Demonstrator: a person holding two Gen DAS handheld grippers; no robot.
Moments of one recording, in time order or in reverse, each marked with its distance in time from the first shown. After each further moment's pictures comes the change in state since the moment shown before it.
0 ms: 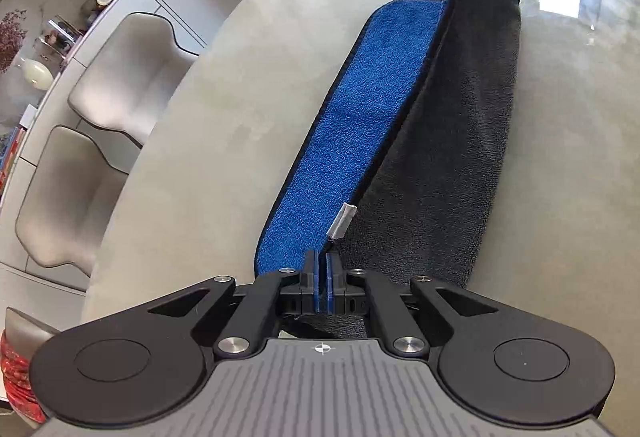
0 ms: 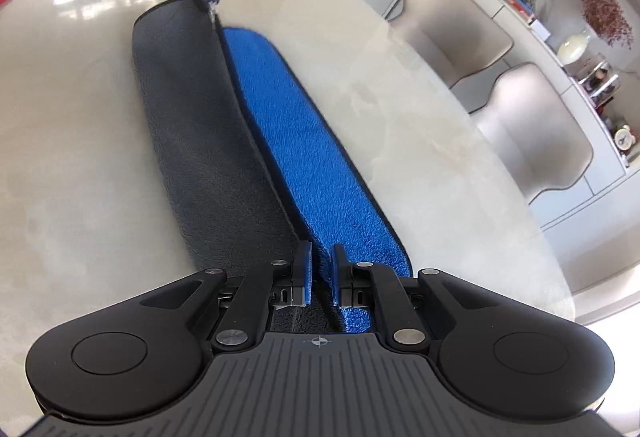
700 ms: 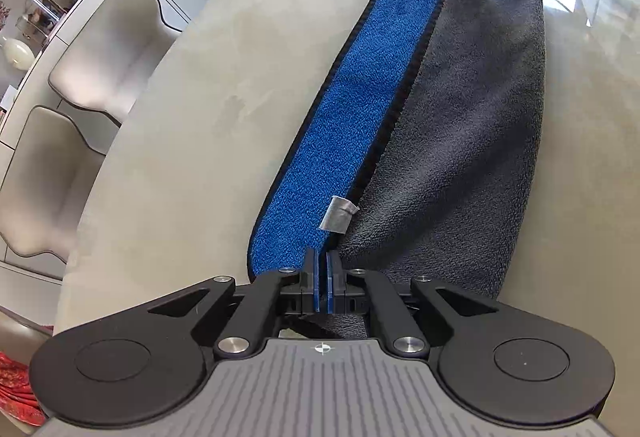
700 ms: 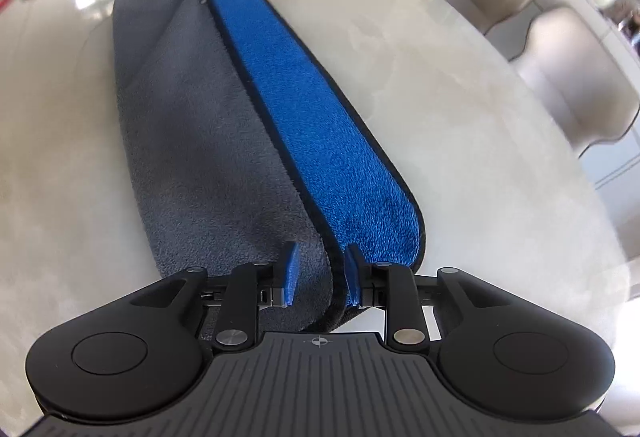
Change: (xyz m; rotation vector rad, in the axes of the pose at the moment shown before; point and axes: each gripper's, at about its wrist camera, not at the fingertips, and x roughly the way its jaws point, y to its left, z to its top) left arm 0.045 0.018 -0.011 -0.023 0.046 -0.066; right arm 0.046 -0.056 -0.034 0.108 0.083 0.177
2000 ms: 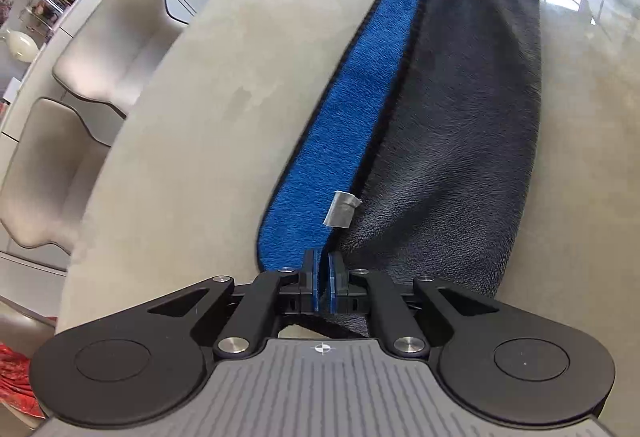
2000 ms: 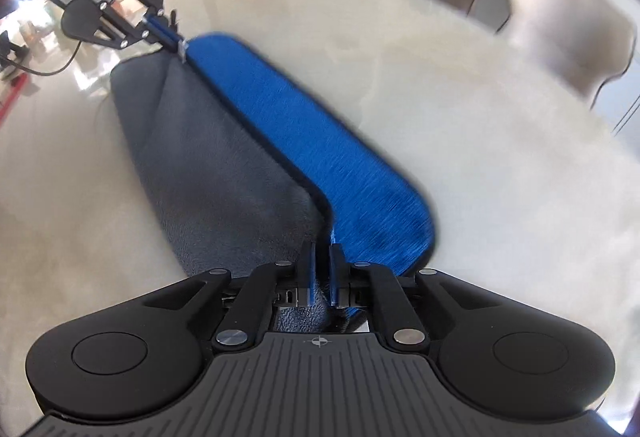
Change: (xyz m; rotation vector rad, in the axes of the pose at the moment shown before) left arm -0.007 0.005 0.007 -0.009 0.021 0.032; right arm -0.030 -0.039 0.005 0.225 -0.115 0.079
